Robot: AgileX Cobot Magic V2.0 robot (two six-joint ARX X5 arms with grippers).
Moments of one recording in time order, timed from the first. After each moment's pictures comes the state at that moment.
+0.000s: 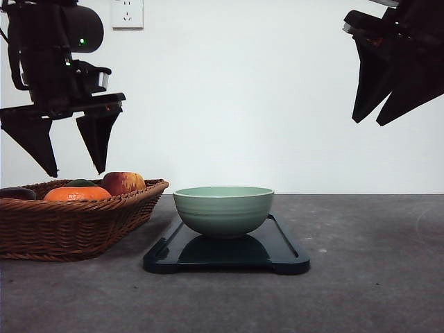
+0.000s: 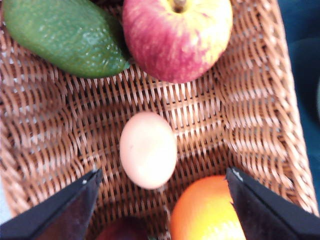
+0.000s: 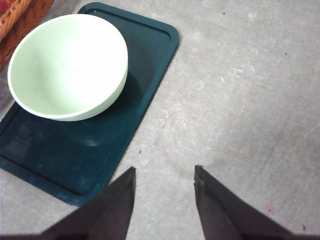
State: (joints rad) left_arx -0.25 1.79 1.47 -0.90 0.05 -0.02; right_arx 0.42 1.14 0.89 -0.53 -0.05 0.10
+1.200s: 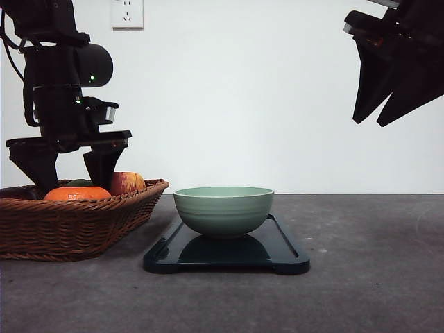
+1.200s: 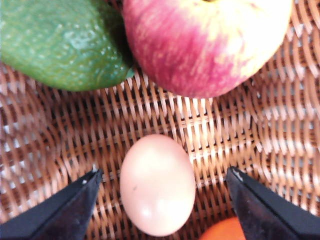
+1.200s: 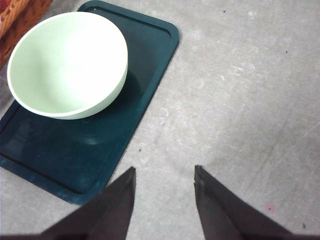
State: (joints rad) left_arx -0.25 1.91 1.47 -0.84 0.02 -0.02; right_arx 0.42 1.14 0.89 -0.53 -0.05 0.10
